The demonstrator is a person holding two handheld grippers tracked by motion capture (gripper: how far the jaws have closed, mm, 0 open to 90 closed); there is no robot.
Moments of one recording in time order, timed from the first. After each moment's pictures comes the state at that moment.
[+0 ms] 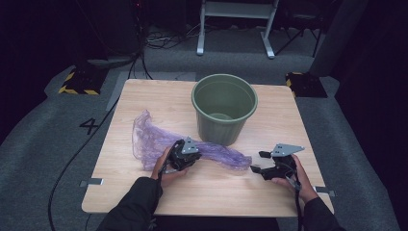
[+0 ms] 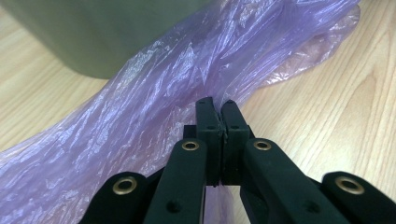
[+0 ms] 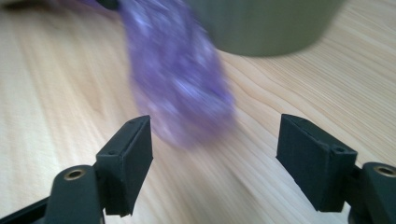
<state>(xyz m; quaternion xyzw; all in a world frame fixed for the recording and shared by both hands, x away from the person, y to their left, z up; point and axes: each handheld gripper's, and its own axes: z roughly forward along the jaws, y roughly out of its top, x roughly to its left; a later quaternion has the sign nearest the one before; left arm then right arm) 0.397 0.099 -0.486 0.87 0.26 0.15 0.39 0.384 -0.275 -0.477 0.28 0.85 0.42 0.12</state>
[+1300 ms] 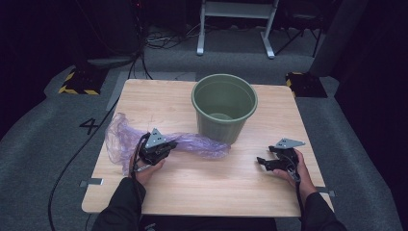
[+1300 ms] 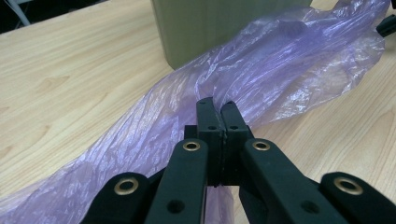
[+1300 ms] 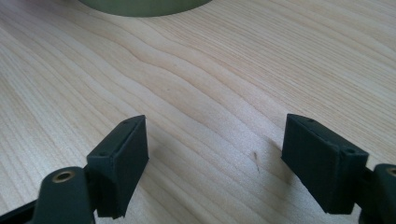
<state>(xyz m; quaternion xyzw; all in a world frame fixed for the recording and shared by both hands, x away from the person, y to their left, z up) 0.389 0.176 -0.456 0.80 0.33 0.19 0.46 0.415 -0.295 -0.503 0.37 0.83 0.37 0.17</state>
